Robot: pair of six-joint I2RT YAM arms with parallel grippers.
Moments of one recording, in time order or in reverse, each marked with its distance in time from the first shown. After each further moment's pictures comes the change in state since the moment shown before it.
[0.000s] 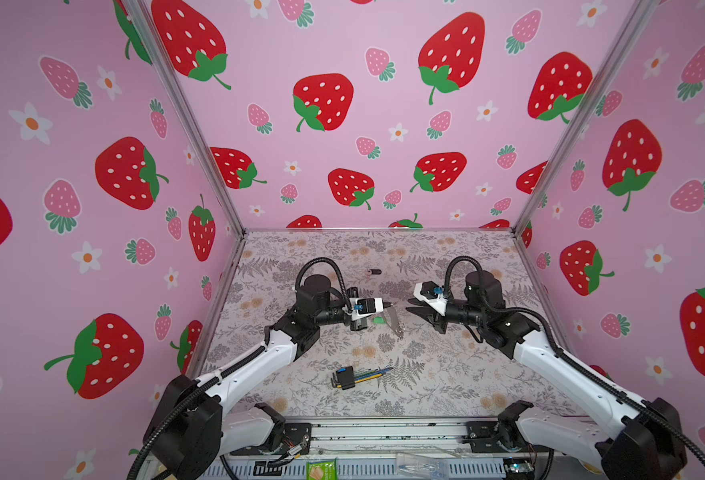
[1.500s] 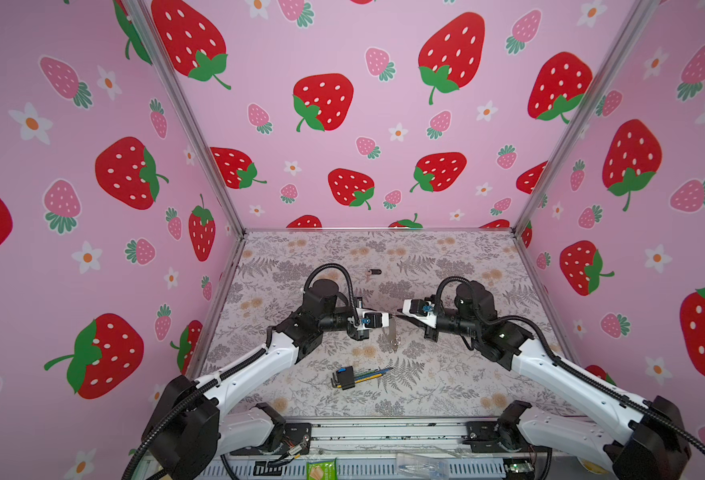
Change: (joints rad) left arm -0.044 0.003 0.014 -0.164 -0.027 0.132; right arm 0.155 -0.029 -0.037 0.085 0.108 -0.091
